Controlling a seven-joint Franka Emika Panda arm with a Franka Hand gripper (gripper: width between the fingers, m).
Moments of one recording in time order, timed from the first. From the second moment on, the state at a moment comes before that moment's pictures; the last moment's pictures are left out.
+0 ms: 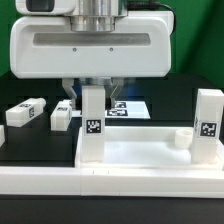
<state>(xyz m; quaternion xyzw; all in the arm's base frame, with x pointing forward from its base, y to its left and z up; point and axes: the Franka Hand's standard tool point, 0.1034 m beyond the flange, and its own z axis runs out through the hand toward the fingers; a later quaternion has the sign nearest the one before) 0.622 -0.059 0.103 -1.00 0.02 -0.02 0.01</state>
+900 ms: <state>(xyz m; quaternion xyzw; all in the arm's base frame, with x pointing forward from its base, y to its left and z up) 0.624 -0.059 0.102 -0.89 0.46 -0.01 0.04</state>
